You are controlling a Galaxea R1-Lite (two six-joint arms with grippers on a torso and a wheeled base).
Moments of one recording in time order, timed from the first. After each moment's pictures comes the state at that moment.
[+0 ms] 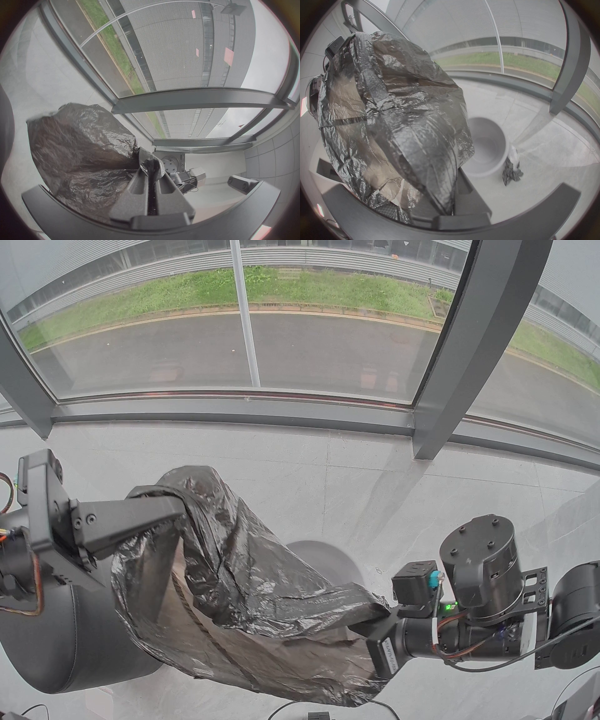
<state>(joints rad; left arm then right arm) -0.52 1.12 -0.72 -0.35 -0.56 -0.95 0.93 1.64 -0.72 -0.34 -0.09 0.18</state>
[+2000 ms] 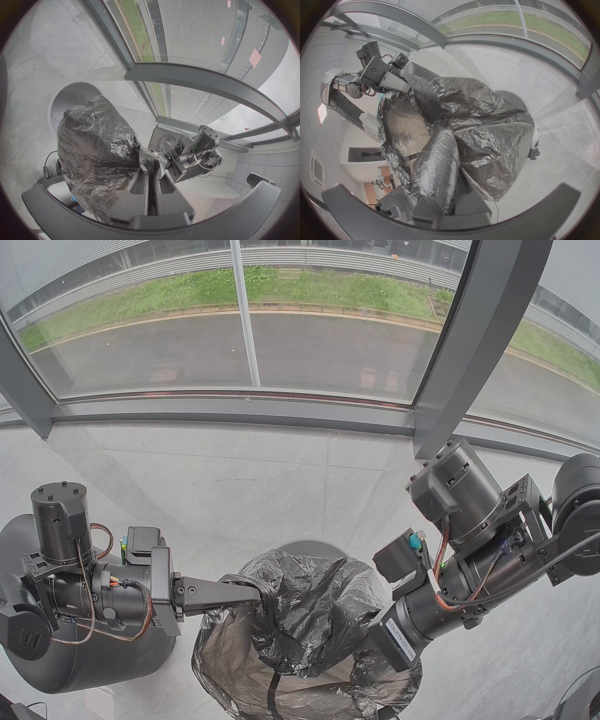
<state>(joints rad) -0.44 1.48 -0.54 -0.63 -0.87 -0.99 0.86 1.70 -1.22 0.46 0.26 0.15</state>
